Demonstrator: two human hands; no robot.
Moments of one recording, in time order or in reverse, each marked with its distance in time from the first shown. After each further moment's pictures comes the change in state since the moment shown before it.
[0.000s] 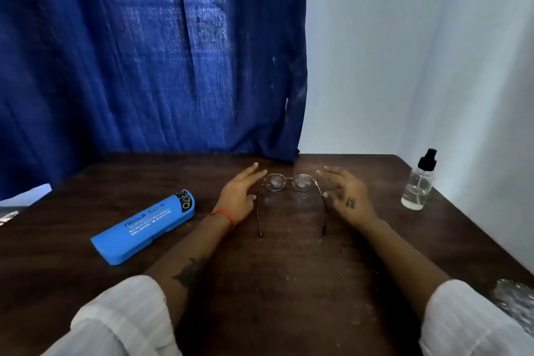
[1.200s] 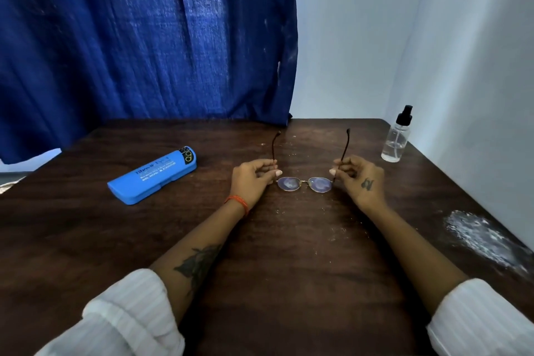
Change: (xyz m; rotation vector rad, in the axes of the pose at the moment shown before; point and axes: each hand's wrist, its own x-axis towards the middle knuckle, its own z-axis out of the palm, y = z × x) left_hand -0.071 0.063 0.032 -0.587 0.093 -0.293; right_hand -0.081 -0.022 -0.029 0.285 0.141 0.449
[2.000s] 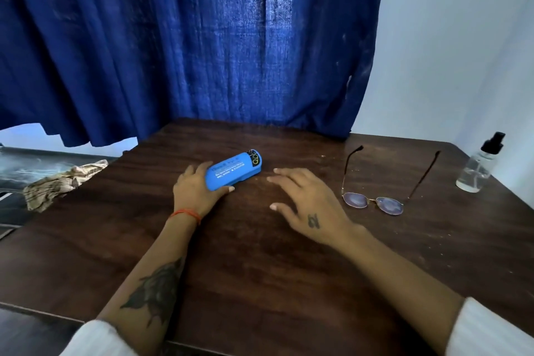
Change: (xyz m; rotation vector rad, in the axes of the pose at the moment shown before) left_hand -0.032 -0.051 -0.204 0.766 0.359 -0.137; right_hand -0.074 -0.134 0.128 -0.489 -0.455 -0.835
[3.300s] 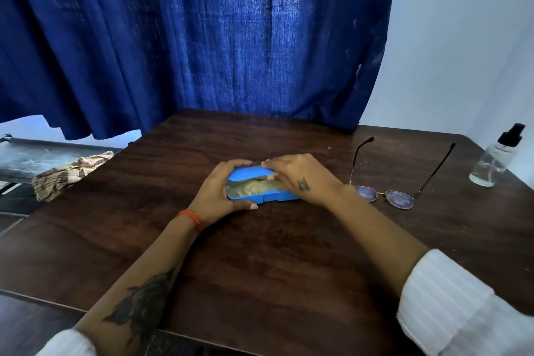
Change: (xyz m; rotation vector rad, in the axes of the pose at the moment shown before) left_hand -0.025 0.010 -0.005 -0.410 -0.279 0.380; right_hand 0.053 0.021 0.016 -0.052 -0.206 -0.130
